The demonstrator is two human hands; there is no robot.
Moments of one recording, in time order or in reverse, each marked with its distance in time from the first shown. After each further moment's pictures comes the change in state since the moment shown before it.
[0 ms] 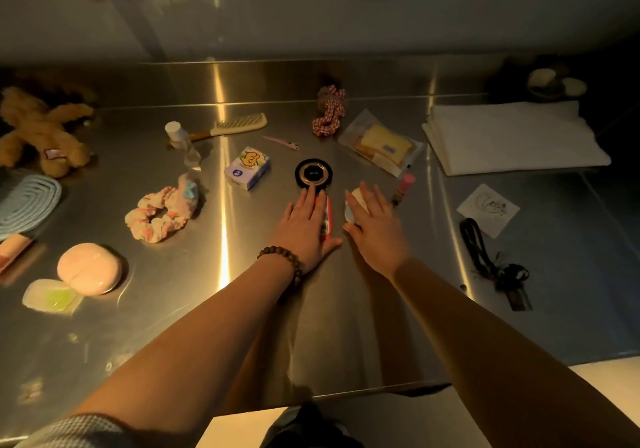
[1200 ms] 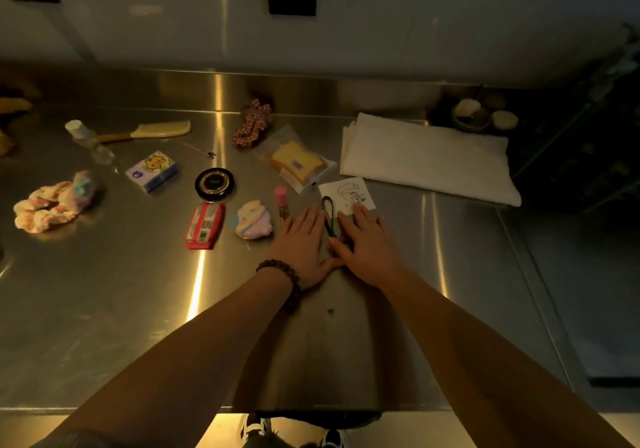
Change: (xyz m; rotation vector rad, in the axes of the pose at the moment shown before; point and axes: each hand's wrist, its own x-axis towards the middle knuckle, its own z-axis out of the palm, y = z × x) left_hand 0.071 0.190 0.039 0.045 0.010 -0.062; right_hand -0.014 0.187 -0.069 -0.031 -0.170 -0.109
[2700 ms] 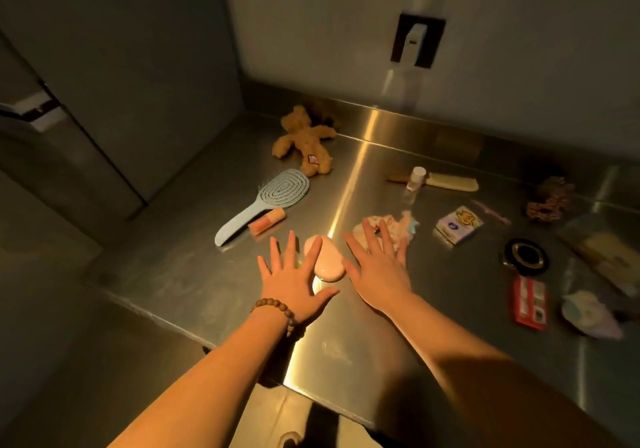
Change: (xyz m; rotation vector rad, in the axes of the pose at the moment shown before) left_hand -0.270 -0.461 -0.051 -0.114 0.169 -0.586; right_hand 0.124 -0.502 0.120 -0.262 0.022 -0.313
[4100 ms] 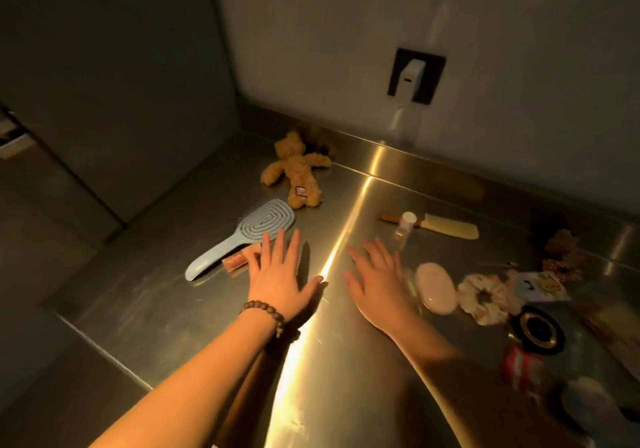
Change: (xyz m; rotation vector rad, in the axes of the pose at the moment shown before) left_hand 0.079 0.030 -0.028 0.090 0.150 -0.121; right_hand 0.054 0.061 -0.022 0.259 0.049 -0.104
